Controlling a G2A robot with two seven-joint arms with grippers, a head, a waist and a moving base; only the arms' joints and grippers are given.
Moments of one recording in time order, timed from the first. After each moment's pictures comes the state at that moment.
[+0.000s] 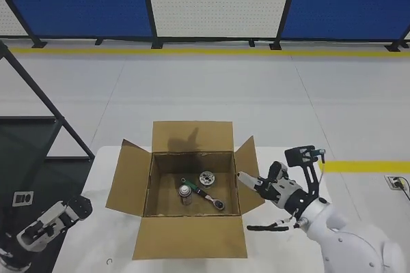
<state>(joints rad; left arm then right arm) 1.43 -1.11 -2.07 -1.82 -0.52 -0.29 -1.08 -1.08 -1.44 1.47 -2.15 -0.86 0.06 0.97</state>
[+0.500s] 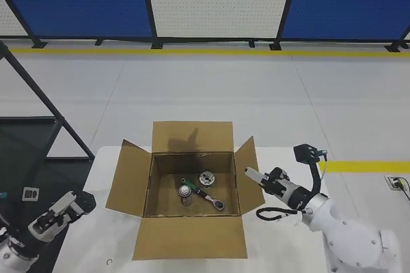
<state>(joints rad) 1.38 -1.10 -2.02 -1.76 -0.41 -0.25 -1.00 -1.06 -1.43 1.54 -2.01 -0.63 0.16 0.98</state>
